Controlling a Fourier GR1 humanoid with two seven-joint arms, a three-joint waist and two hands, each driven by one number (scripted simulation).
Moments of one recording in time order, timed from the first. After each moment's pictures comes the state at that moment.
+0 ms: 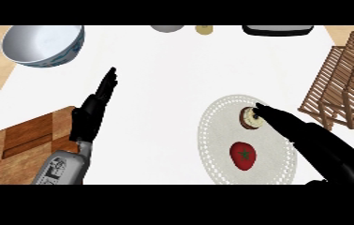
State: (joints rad) left arm -0.20 0.24 -0.23 -1.42 0.05 0.18 0.02; right arm -0.04 -0.56 0.25 -2.07 0.31 0.49 0.41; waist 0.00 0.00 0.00
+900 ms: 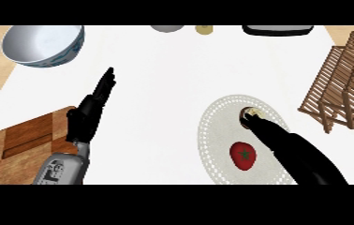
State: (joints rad) left arm -0.18 0.18 -0.14 -1.45 -0.03 0.09 0.03; right arm 0.05 -0.38 0.28 -2.04 0.57 0.53 0.35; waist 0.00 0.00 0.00
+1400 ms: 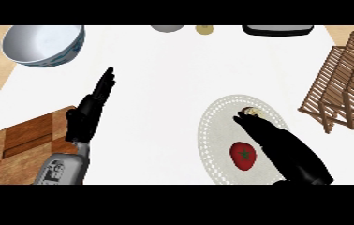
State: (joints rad) left arm -0.18 0.15 -0.10 -1.45 -0.07 0.05 0.03; right arm 0.02 -0.30 0.30 -1.98 0.69 0.56 0.35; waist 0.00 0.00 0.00
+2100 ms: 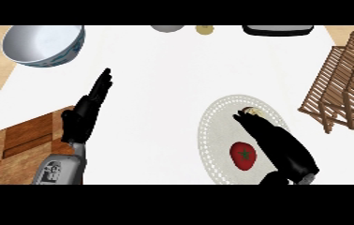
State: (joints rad) left arm -0.16 0.13 -0.05 -1.45 -0.09 0.00 0.03; right arm 0.02 -0.27 0.28 -1.82 0.82 0.50 0.21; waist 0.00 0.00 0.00
